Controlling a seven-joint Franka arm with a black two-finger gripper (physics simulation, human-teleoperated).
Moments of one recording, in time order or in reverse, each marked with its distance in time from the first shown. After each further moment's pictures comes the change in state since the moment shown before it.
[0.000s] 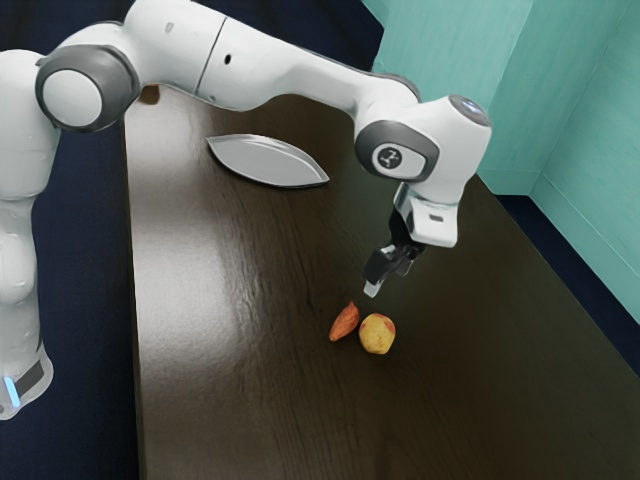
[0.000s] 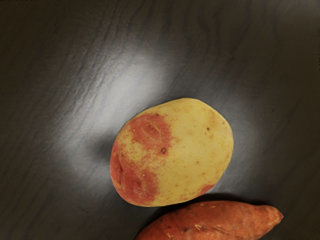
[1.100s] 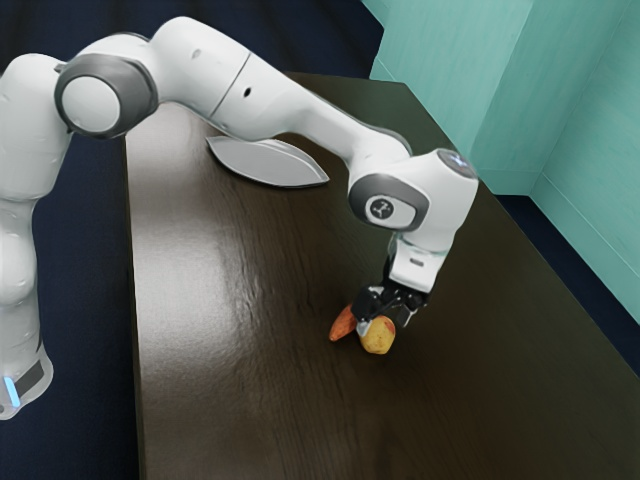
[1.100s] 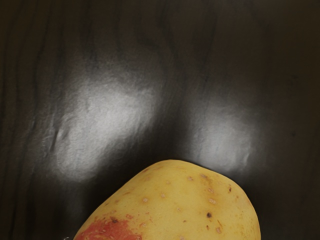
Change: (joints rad) arm 0.000 0.082 -0.016 -0.111 -0.022 0.188 0.295
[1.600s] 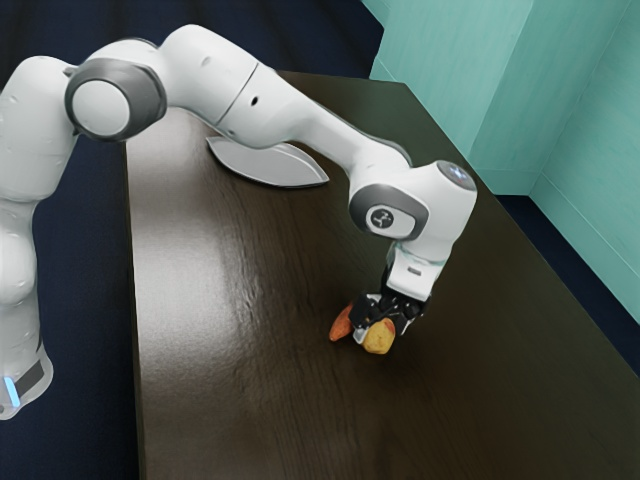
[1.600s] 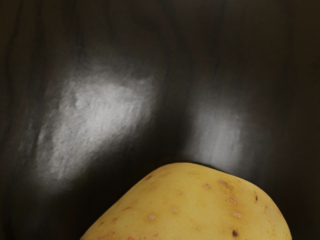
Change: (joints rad) arm 0.001 0.036 0.003 0.000 0.006 0.011 0.031
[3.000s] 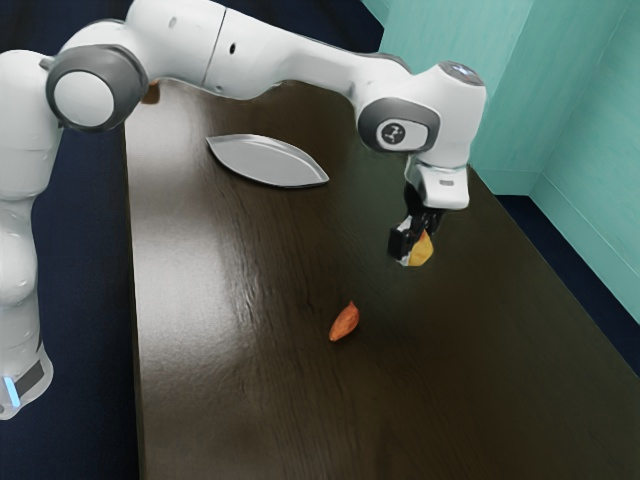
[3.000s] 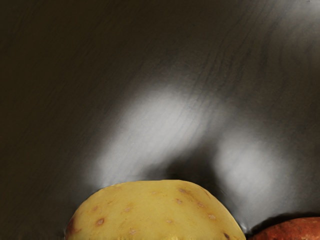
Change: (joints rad) arm 0.014 -0.110 0.095 0.166 -0.009 -0.077 -0.266
